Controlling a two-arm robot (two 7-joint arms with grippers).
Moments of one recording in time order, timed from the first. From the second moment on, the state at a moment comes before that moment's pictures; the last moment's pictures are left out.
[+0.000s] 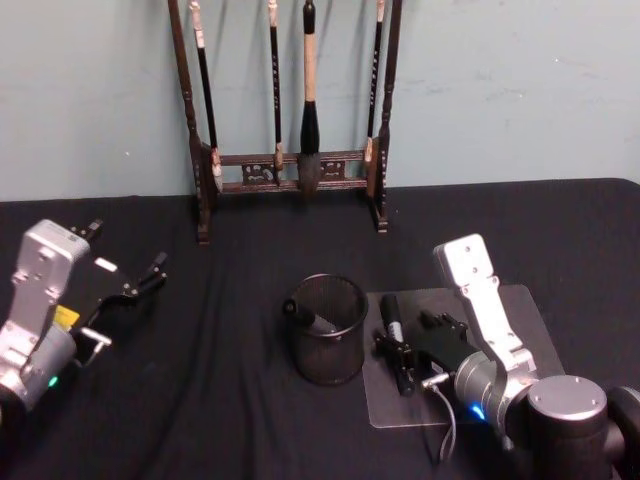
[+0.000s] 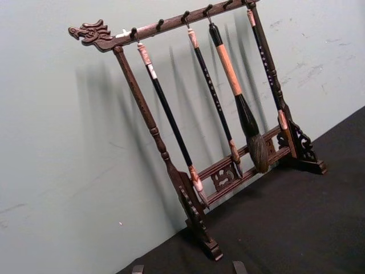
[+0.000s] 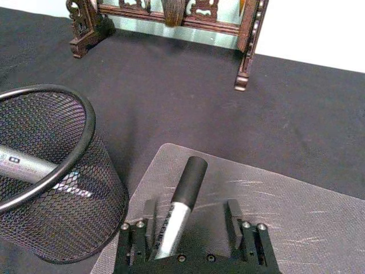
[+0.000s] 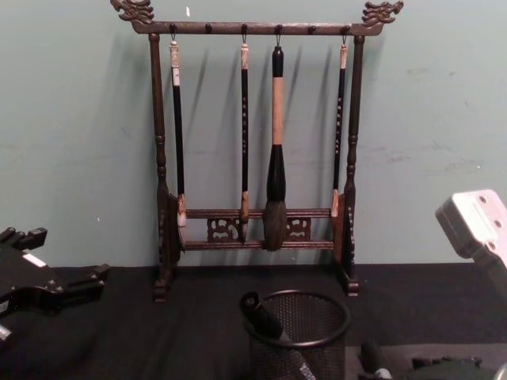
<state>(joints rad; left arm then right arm) -0.20 0.60 0.45 -1.41 -0.25 -0.12 0.03 0.10 0.10 -0.22 -1.49 0.00 0.45 0.19</state>
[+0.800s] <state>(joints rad) -0.20 0.60 0.45 -1.41 -0.25 -0.12 0.03 0.10 0.10 -0.22 -1.49 0.00 0.45 0.19</state>
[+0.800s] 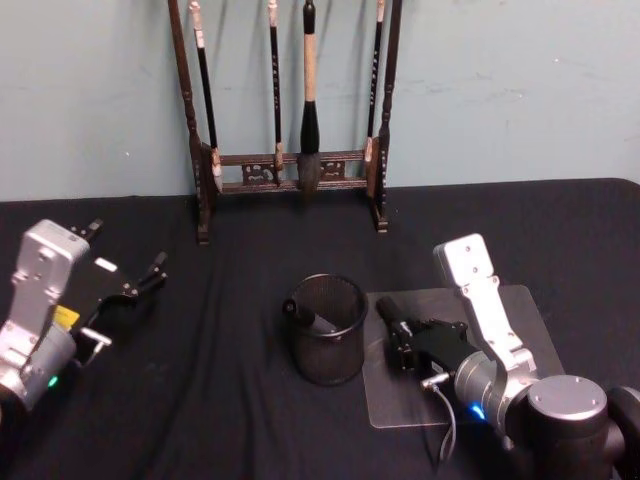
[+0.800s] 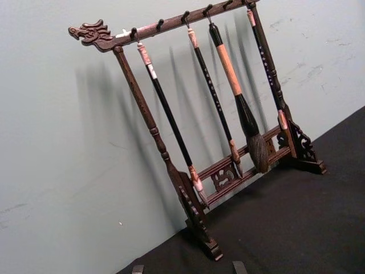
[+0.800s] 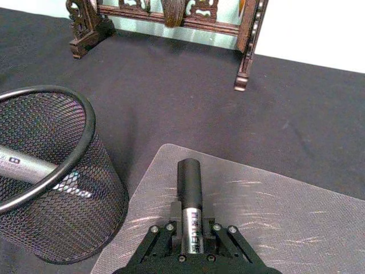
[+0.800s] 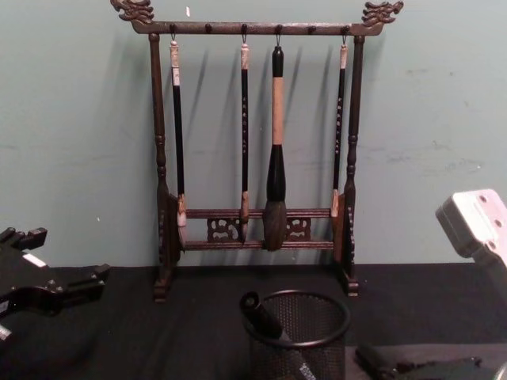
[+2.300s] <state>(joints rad) -0.20 0.60 0.45 -1.41 -0.25 -0.12 0.03 0.03 0.15 -0.23 -1.53 0.10 0.11 0.22</state>
